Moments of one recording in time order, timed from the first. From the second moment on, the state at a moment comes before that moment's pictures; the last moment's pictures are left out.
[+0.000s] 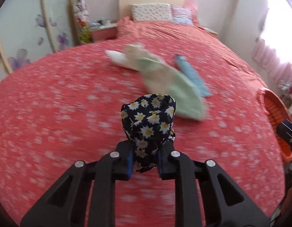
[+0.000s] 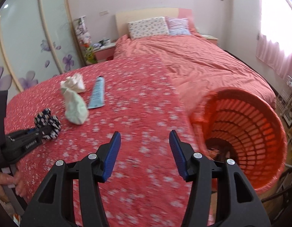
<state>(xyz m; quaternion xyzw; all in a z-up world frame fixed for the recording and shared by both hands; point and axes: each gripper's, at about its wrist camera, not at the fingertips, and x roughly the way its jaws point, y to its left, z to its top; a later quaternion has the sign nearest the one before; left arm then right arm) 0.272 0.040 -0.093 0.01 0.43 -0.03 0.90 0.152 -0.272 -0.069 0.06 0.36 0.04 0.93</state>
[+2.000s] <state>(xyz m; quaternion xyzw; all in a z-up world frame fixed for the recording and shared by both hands) 0.287 0.145 -0.104 -0.09 0.42 0.00 0.90 0.211 -0.213 -0.103 0.03 0.42 0.02 0.91</state>
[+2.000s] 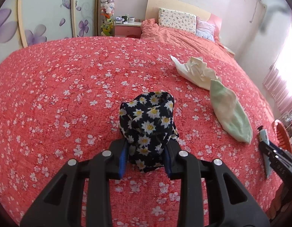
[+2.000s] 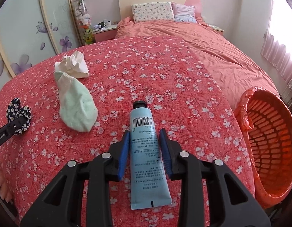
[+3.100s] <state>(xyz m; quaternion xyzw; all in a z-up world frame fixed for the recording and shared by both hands) 0.273 0.086 -0.061 0.01 0.38 -0.03 0.92 0.173 -0.240 -0.086 0.07 0.39 0.05 0.92</state>
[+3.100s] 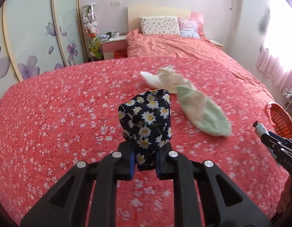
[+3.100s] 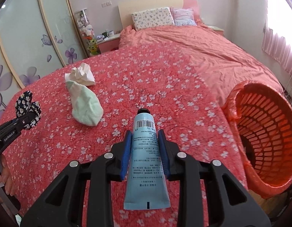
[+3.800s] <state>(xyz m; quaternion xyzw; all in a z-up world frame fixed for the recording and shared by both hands) 0.238 0.048 -0.027 0.02 0.36 -0.07 0.93 0.156 -0.260 -0.060 0.09 0.37 0.04 0.92</state>
